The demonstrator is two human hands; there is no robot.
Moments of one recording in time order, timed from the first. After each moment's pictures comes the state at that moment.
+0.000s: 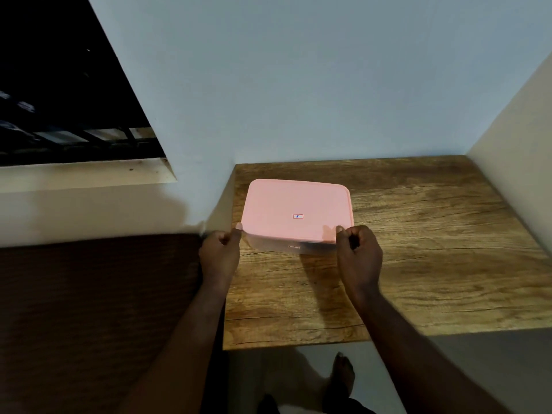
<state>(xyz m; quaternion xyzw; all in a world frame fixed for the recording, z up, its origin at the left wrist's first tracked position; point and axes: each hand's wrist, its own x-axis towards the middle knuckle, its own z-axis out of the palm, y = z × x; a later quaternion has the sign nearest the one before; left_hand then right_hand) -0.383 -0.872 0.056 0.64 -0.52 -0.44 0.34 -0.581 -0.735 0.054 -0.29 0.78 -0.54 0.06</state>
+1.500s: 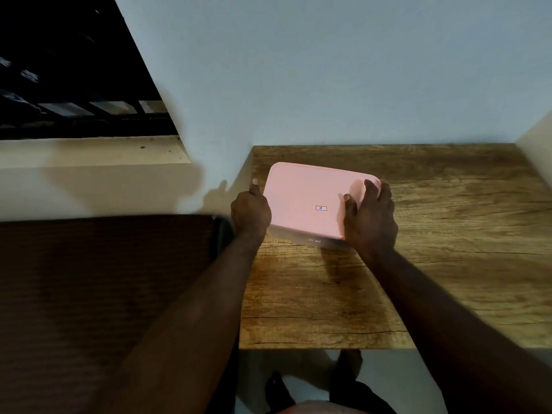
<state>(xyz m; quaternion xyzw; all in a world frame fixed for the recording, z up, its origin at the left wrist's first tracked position) -0.442 -0.941 0.051 0.70 -0.60 -0.28 0.26 -0.605 -0.817 0.062 -0.36 0.91 -0.23 0.03</state>
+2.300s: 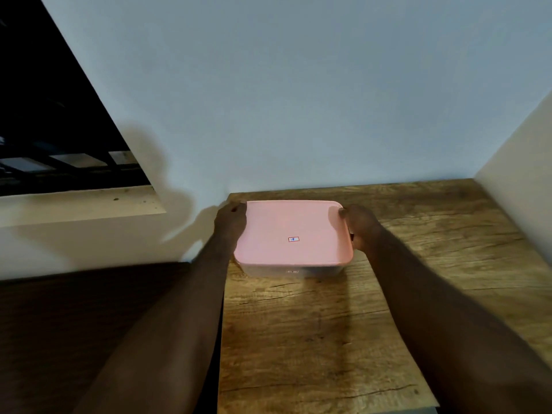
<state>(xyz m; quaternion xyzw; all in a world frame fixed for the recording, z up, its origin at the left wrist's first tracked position) -0.475 -1.029 0.066 0.61 -0.57 -0.49 0.26 -0.695 -0.890 0.090 -0.08 0.79 -0.47 0.38</state>
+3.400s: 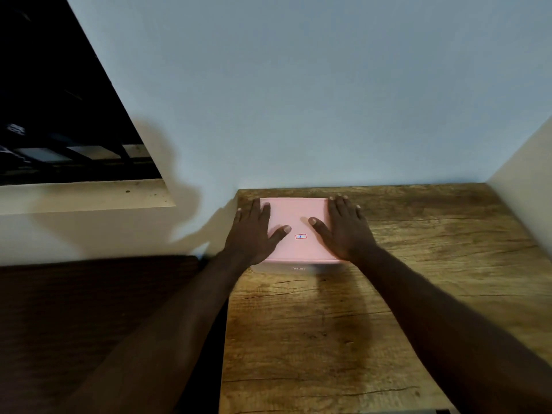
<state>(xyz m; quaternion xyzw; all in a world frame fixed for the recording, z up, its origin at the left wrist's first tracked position) -0.466 -0.986 0.062 0.42 -0.90 -0.12 0.06 -0.668 -0.880 0.070 -0.54 0.83 -0.07 0.08</state>
